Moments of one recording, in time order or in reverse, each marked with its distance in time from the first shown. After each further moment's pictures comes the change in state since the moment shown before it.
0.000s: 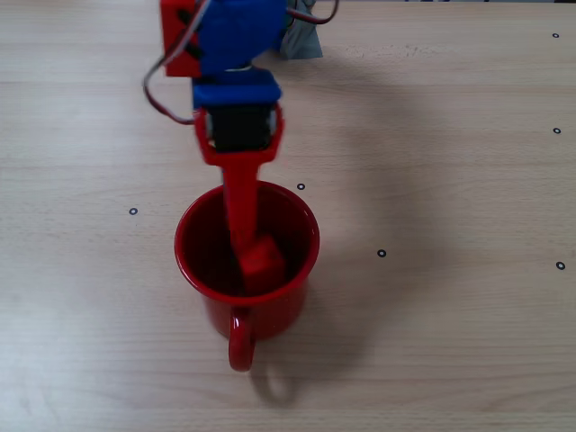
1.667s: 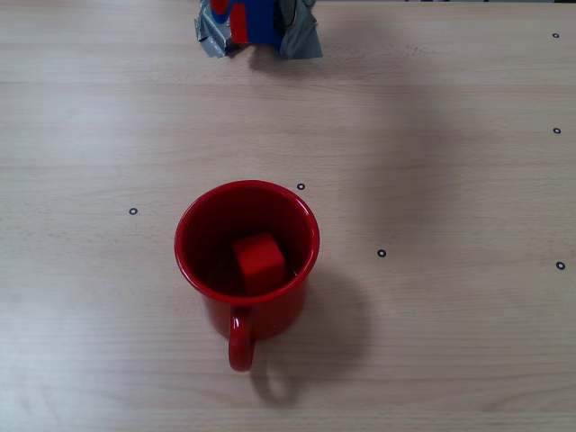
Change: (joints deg) arm 0.7 58.3 28.7 2.1 4.8
